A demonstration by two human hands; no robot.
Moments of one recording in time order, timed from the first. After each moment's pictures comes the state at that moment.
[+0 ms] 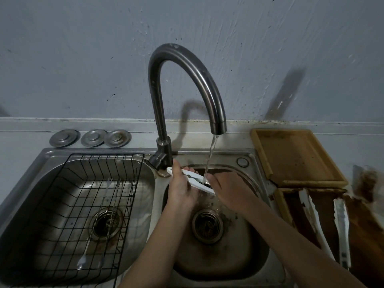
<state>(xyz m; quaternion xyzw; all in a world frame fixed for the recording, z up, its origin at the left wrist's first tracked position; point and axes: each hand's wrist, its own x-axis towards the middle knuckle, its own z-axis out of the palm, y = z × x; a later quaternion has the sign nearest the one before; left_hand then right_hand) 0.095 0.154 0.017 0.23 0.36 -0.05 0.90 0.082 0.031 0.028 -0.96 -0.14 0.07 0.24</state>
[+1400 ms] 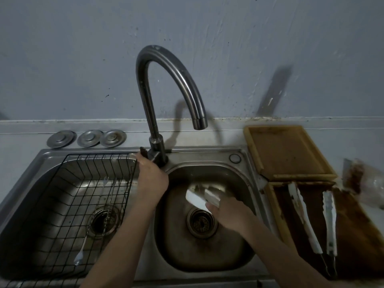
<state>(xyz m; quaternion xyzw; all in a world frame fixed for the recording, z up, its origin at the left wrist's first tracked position) 0.091 0.206 0.013 0.86 0.25 0.06 0.43 0.040 0.007 -0.009 -0.95 0.00 0.22 0.21</state>
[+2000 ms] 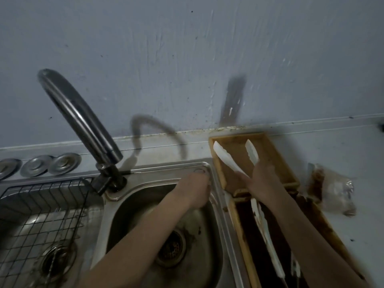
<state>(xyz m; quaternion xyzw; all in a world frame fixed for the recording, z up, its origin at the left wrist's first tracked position) 0.126 0.034 0.039 0.96 -0.21 -0.14 0.13 0.111 -0.149 0.045 -0.94 0.18 0.05 0.27</state>
